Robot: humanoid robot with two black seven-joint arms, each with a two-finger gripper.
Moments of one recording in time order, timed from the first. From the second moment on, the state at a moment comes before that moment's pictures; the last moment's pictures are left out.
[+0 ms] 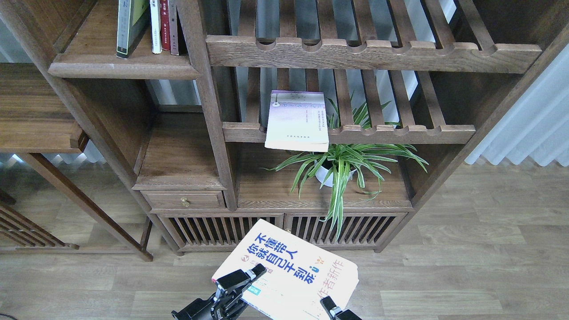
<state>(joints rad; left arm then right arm) 0.19 0.00 -0.94 -1.11 -0.28 -0.49 0.49 -0.68 -0.10 0.91 1.47 0.17 0.58 0.02</state>
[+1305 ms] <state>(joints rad) 0.26 0.00 -1.07 -1.27 -0.23 -0.49 0.49 -0.63 -0.11 0.93 1.44 0.18 0.58 0.04</state>
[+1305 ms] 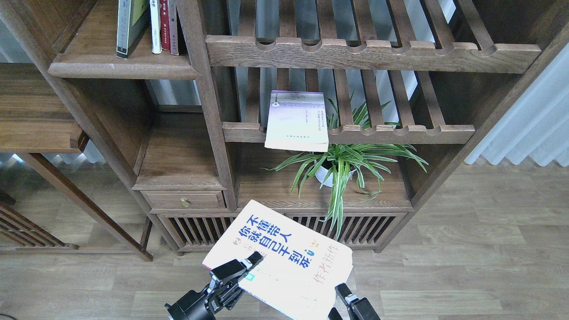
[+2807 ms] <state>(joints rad) 0.36 0.38 -1.70 -1.38 0.03 -0.49 0.49 -0.53 -0.11 0.95 1.33 0.18 0.58 0.04</state>
